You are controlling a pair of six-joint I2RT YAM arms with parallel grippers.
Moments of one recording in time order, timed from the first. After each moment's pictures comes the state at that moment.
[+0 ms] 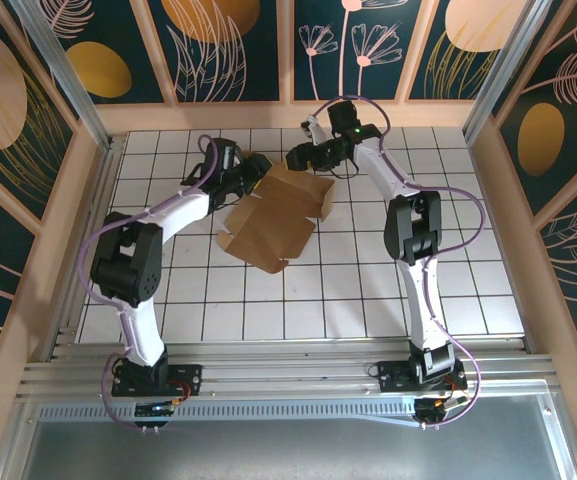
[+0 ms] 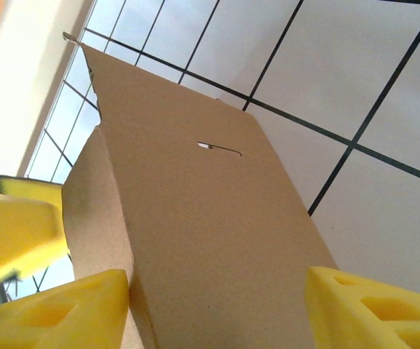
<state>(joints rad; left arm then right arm) -0.36 1.89 1.35 0.00 0.26 -1.06 0.35 2.38 2.23 -0.79 -0.71 0.11</state>
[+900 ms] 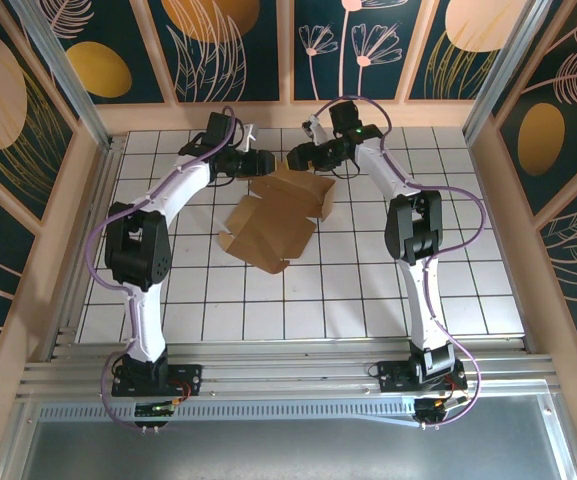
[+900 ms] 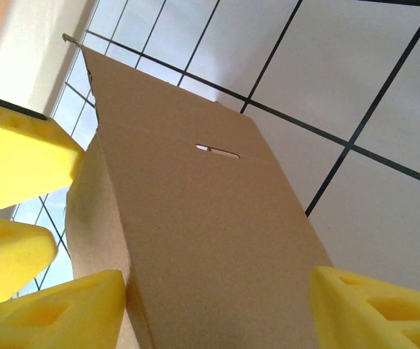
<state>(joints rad) -0.33 2.08 1.78 -0.50 0.42 -0.36 0.35 2.38 2.22 -0.77 -0.72 0.11</state>
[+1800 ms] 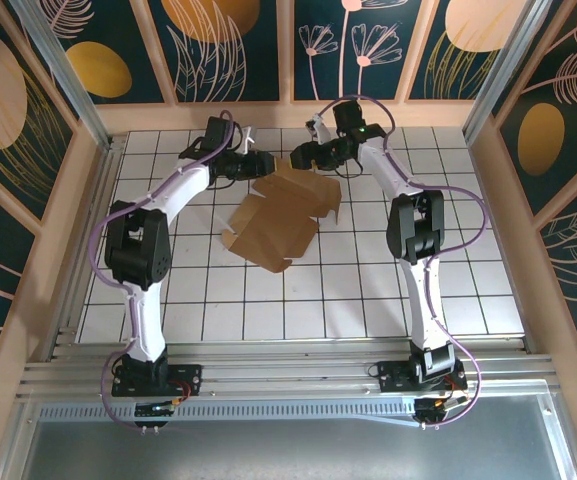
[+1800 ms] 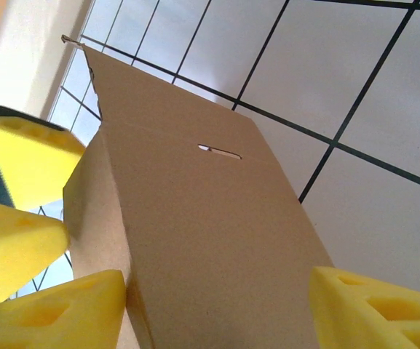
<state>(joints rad) -0.32 2.05 1.70 -0.42 0.42 -0.42 0.33 2.38 2.22 -0.78 -0.72 0.11</state>
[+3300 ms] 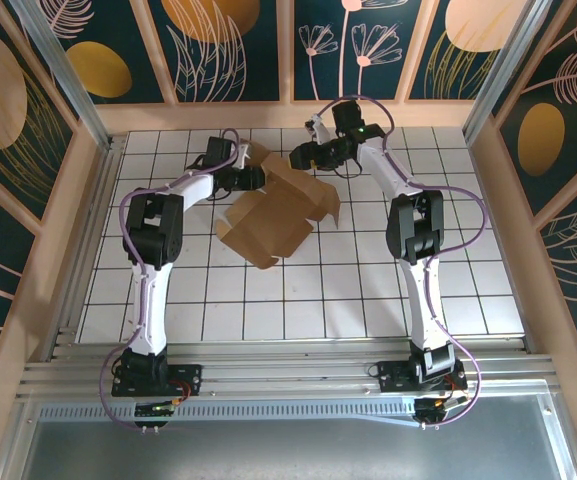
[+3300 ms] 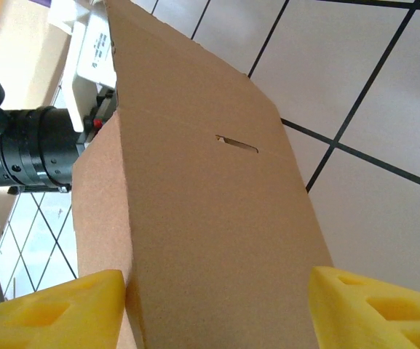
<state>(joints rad) -0.26 2.35 1.73 -0.21 0.45 -0.26 0.33 2.38 2.22 -0.78 -0.71 0.11</state>
